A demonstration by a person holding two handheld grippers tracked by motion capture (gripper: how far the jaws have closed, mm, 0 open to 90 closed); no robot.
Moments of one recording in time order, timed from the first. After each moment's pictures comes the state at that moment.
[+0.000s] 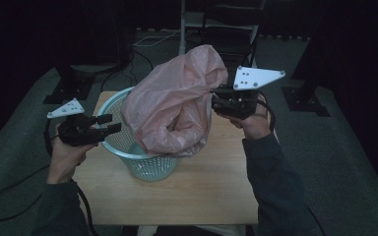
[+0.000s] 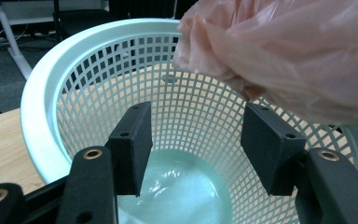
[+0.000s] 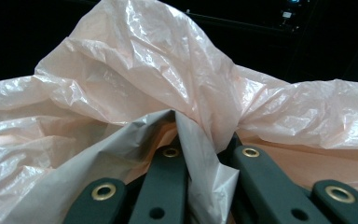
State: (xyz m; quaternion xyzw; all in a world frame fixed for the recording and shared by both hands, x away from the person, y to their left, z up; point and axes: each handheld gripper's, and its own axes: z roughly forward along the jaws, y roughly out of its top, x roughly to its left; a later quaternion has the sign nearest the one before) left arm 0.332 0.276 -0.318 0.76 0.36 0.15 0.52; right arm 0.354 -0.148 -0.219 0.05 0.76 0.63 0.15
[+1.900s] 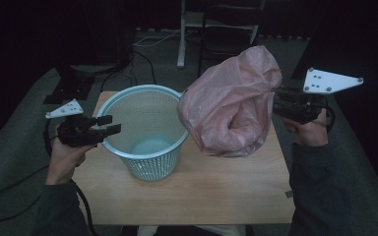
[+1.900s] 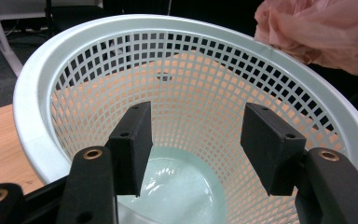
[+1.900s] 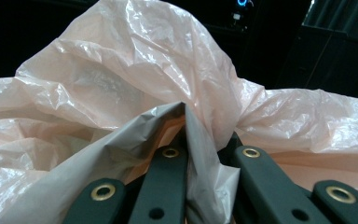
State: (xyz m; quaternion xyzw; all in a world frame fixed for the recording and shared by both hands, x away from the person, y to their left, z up) left arm 0.331 0.278 -0.319 0.76 0.35 0.13 0.53; right arm 0.328 -0.262 -0.206 0.10 0.75 0.62 0.21
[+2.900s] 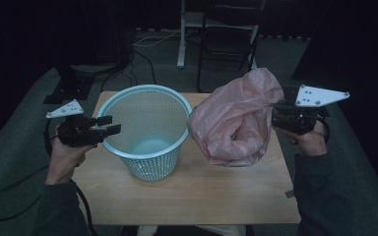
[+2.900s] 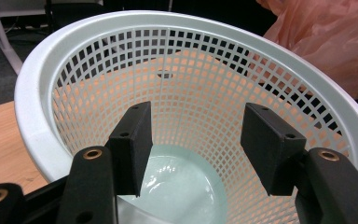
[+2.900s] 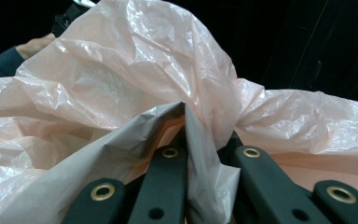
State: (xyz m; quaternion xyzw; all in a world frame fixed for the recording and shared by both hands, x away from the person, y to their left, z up) left arm 0.333 0.279 -0.321 0.76 0.35 0.13 0.52; right arm 0.336 -0.278 -0.252 0.14 0.78 0.58 0.19
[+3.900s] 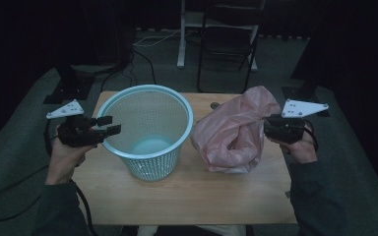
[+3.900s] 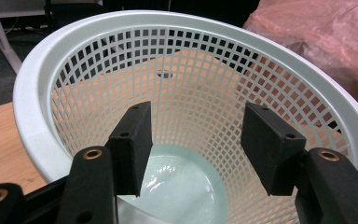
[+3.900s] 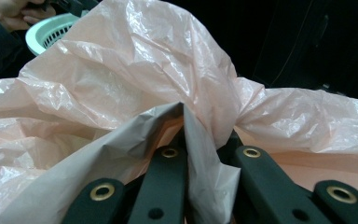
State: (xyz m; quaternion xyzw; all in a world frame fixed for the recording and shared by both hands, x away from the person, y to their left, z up) left arm 0.332 0.278 -0.321 0.76 0.35 0.13 0.52; right arm 0.351 -0.282 -0.308 0.18 0.80 0.54 0.17
